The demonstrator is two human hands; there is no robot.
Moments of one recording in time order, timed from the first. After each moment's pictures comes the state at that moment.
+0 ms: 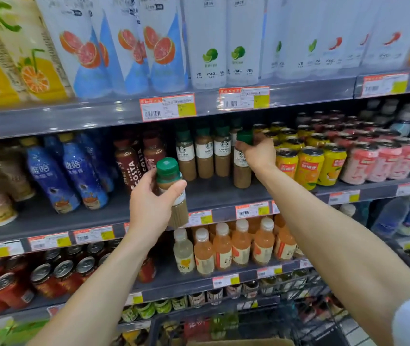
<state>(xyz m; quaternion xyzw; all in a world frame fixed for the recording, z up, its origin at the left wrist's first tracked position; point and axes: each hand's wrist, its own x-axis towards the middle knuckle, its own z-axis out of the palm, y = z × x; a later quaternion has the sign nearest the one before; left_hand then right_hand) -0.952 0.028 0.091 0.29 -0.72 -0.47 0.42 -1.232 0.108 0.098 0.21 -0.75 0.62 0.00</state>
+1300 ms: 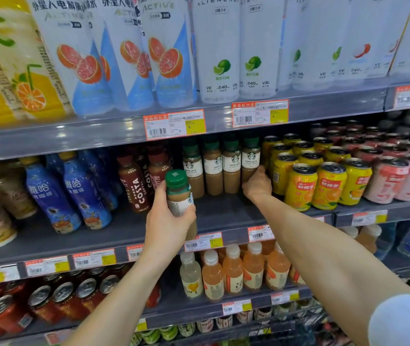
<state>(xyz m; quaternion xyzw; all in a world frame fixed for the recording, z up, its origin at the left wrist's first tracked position) -0.982 0.005 0.070 0.28 -0.77 -0.41 0.39 -1.258 0.052 0.035 0.15 -0.90 0.42 -0.02</state>
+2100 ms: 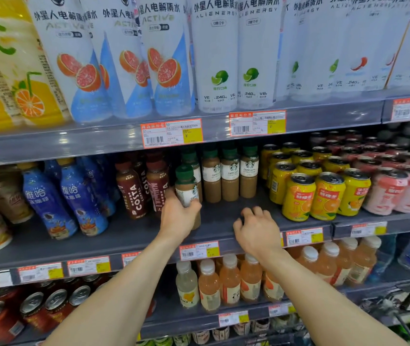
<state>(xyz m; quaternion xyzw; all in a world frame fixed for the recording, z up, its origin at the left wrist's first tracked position) -1.044 -0.020 0.062 0.35 -0.75 -0.44 0.35 -1.177 0.119 -0.008 0.34 -0.90 0.19 0.17</state>
